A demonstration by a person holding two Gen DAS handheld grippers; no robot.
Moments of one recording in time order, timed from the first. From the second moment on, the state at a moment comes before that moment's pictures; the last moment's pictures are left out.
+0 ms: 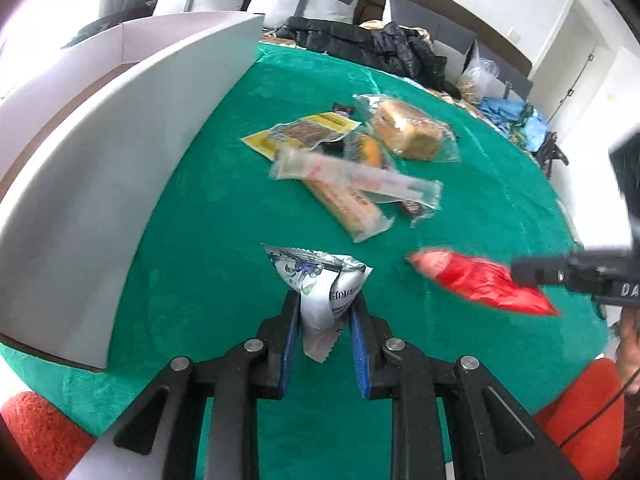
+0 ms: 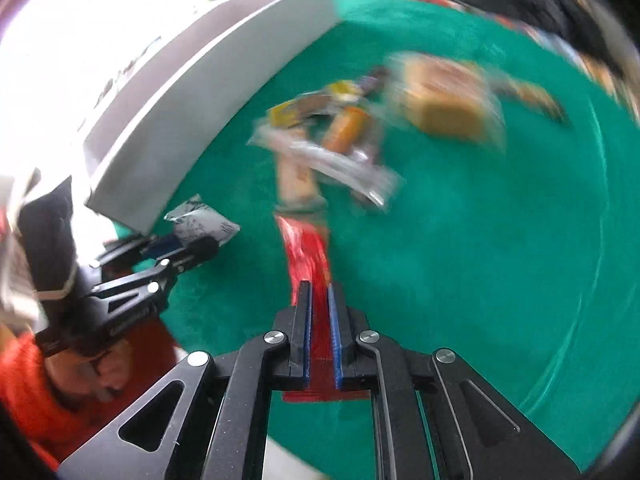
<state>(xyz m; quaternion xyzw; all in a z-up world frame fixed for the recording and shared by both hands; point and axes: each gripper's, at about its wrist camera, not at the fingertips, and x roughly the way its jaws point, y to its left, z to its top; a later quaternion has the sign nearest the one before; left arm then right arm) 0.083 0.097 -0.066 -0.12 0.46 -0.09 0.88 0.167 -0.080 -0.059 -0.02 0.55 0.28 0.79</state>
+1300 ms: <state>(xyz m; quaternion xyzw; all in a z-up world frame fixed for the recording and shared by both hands) 0.058 0.345 0.042 -0.12 0.38 0.19 0.90 0.247 0.106 0.067 0.10 0.38 0.34 0.86</state>
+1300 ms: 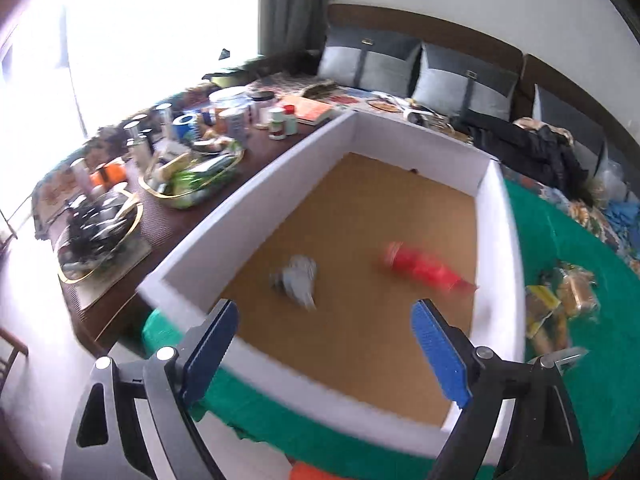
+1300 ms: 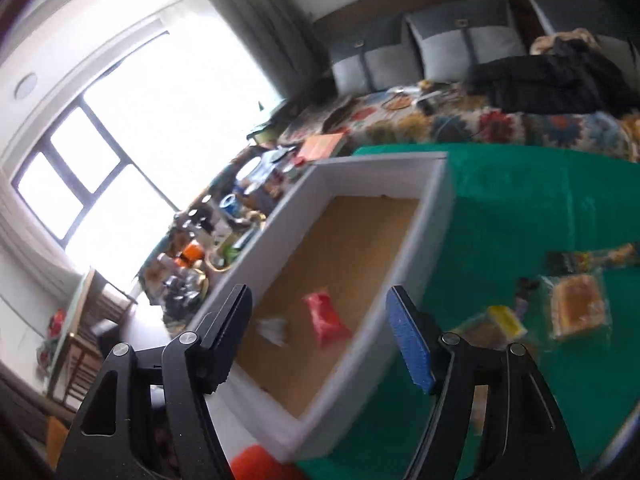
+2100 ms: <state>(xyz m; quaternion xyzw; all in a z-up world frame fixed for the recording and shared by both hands) 0.117 0.195 0.020 -0.01 0.39 0.10 0.92 0.201 -0.237 -0.123 0.02 0.42 -0.05 0.91</state>
